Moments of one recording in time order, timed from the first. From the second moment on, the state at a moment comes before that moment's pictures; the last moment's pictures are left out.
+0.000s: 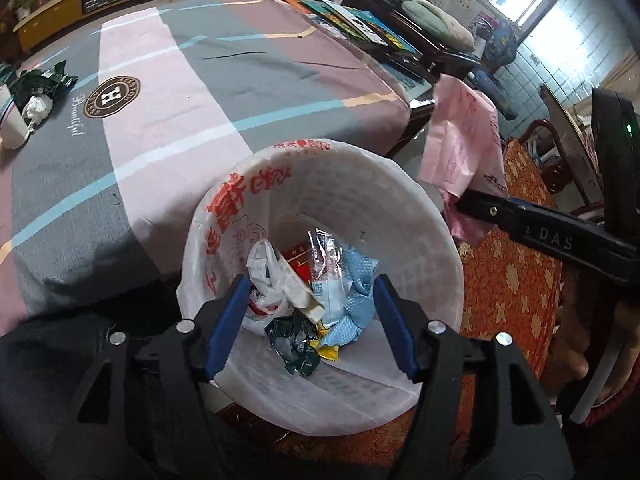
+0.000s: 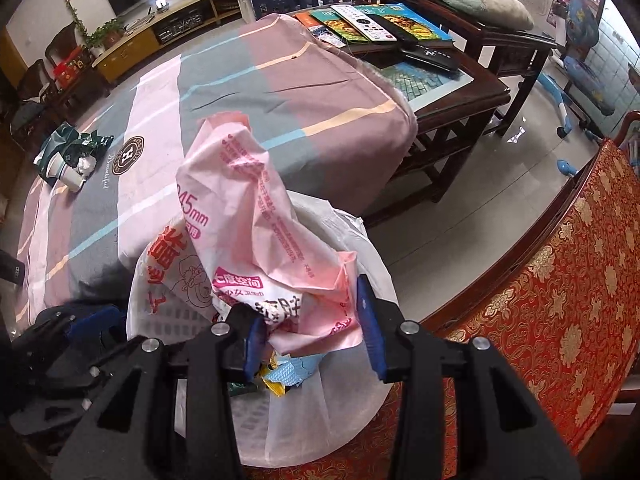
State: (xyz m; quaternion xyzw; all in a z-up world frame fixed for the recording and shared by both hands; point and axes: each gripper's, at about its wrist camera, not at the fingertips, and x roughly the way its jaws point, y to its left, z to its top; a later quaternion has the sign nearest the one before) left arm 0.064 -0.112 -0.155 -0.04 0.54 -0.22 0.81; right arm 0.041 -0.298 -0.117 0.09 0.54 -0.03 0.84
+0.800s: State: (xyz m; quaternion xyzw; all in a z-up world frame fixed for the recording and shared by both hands) left arm 0.258 0.191 -0.112 -0.23 0.43 0.14 0.86; right arm 0.086 -0.260 -0.146 0.08 0.60 -0.02 0.80
